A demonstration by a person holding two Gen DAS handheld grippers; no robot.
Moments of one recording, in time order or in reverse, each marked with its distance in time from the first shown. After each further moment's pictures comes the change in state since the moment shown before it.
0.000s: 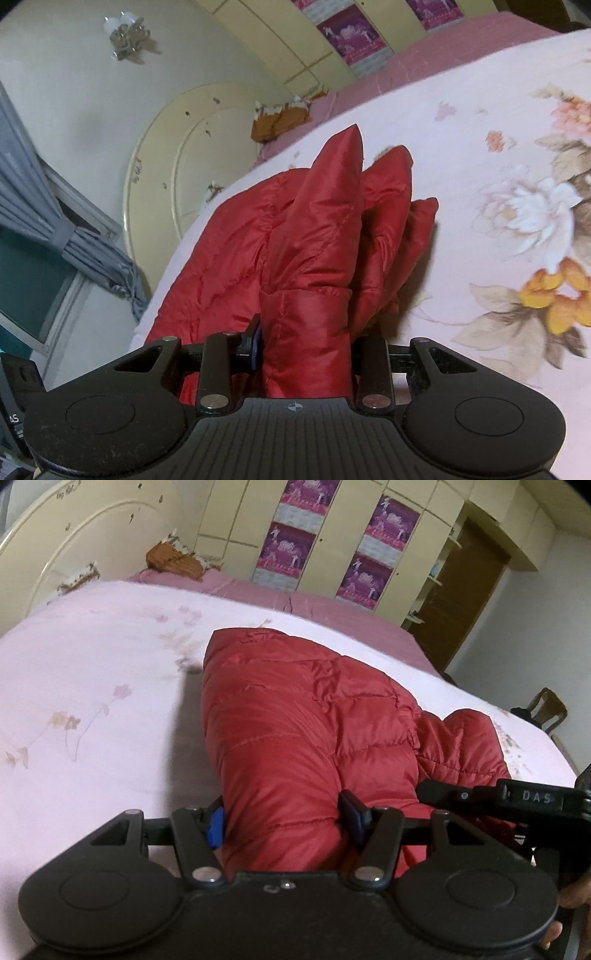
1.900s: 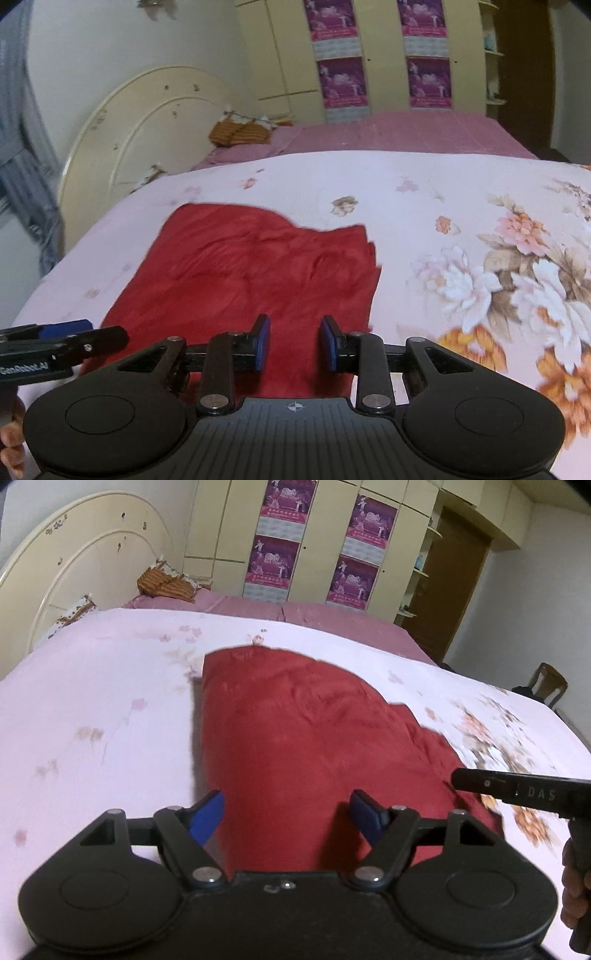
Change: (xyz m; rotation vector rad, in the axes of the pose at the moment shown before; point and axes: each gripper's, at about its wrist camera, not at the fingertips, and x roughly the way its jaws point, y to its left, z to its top) left arm -0.045 -0.001 -0.023 0.122 -0.042 0.024; right arm -0.036 0.060 -0.052 -0.355 -0.096 -0.322
